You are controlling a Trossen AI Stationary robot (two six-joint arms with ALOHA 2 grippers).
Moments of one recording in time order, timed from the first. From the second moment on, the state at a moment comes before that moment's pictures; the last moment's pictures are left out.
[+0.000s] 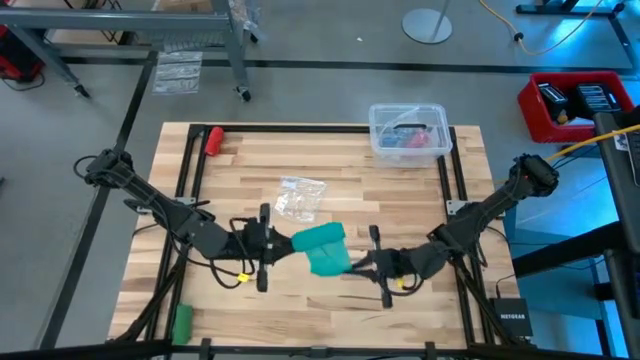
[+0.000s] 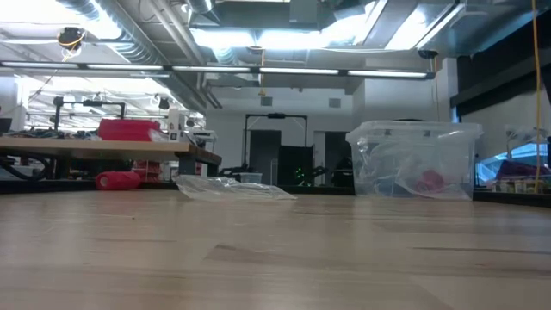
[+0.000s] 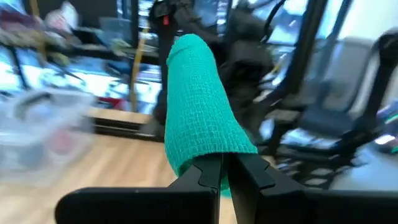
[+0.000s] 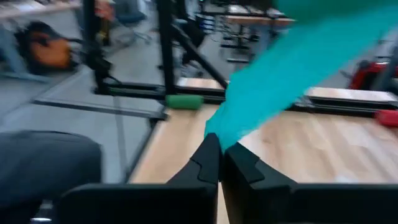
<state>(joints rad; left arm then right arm) -0.56 1.31 1.08 0.17 -0.65 -0.16 0.64 1.38 0.93 0.24 0.45 0.11</state>
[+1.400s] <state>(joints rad) -0.56 1.50 1.08 0.15 -0.78 0.03 0.46 1.38 1.10 0.35 0.40 0.18</state>
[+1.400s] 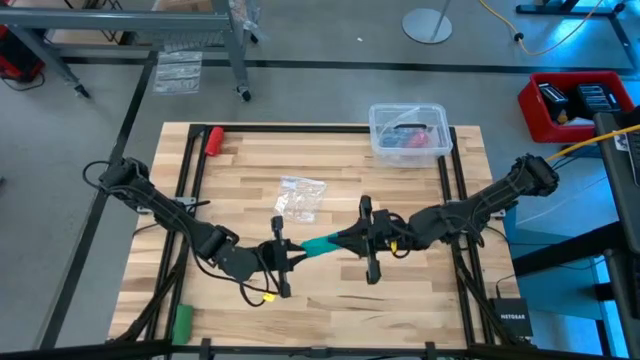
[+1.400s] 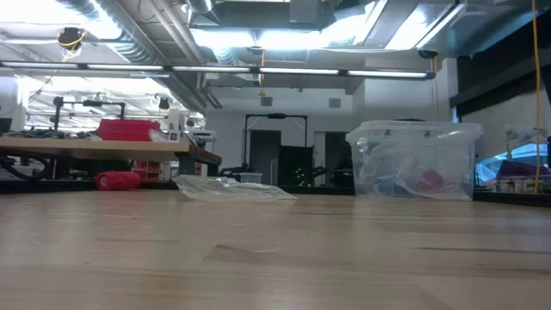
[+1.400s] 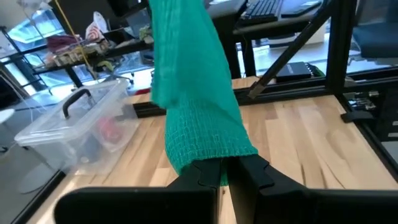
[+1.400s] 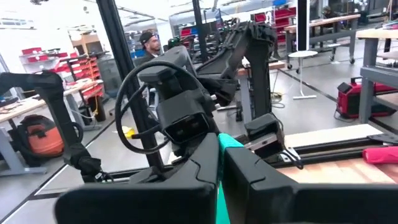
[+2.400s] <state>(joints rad) -0.60 1.50 1.08 0.14 -0.75 -0.03 0.42 1.38 1.10 0.21 0.51 0.13</state>
